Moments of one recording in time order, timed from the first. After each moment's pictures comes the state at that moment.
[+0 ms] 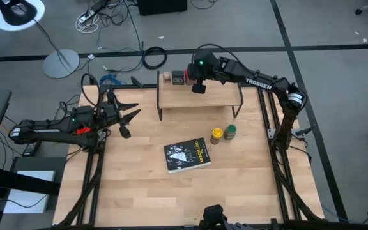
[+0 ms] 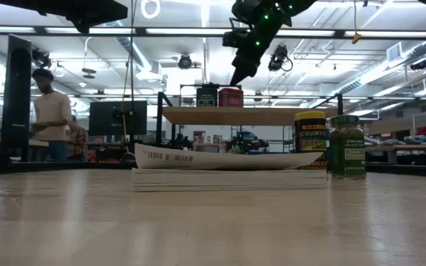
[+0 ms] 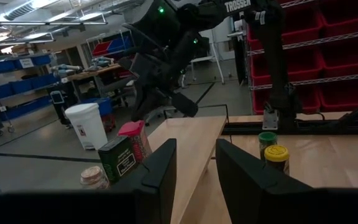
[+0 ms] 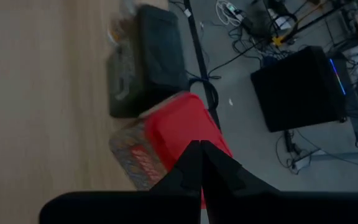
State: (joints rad) left arm 0.03 0.48 0.50 0.05 -0.38 0.20; right arm -0.48 1.81 1.73 -0.62 0.29 -0.60
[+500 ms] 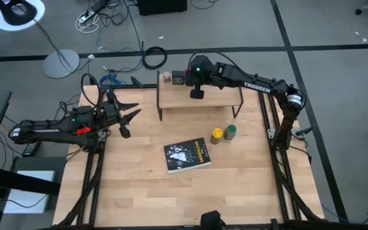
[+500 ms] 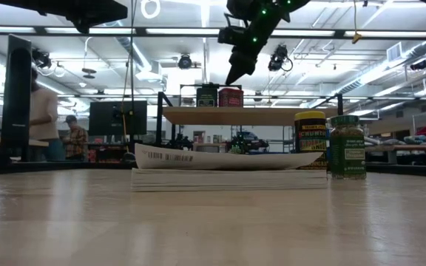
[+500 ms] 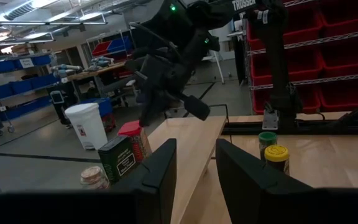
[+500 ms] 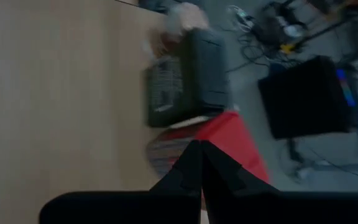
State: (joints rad) left arm 0.03 0.48 0.50 0.05 -0.38 0.20; right arm -0.42 1.81 1.73 -0.63 0.31 -0.59
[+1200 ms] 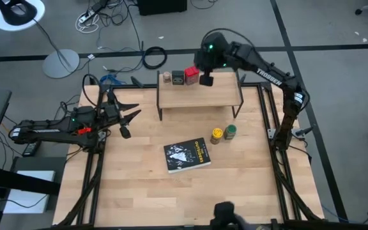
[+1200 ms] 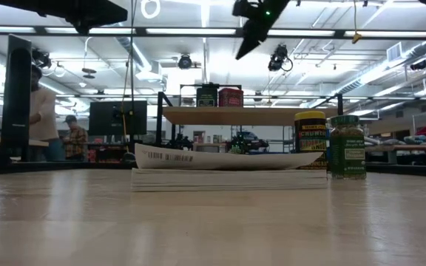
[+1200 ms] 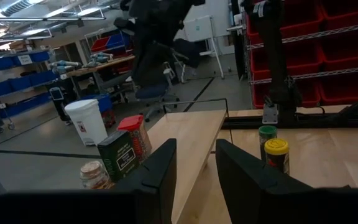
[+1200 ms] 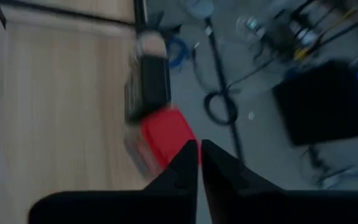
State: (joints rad) left arm 0.03 0.48 0.50 0.03 -0.38 0.20; right arm -0.54 1.81 2.04 -0.95 0.11 -0.60
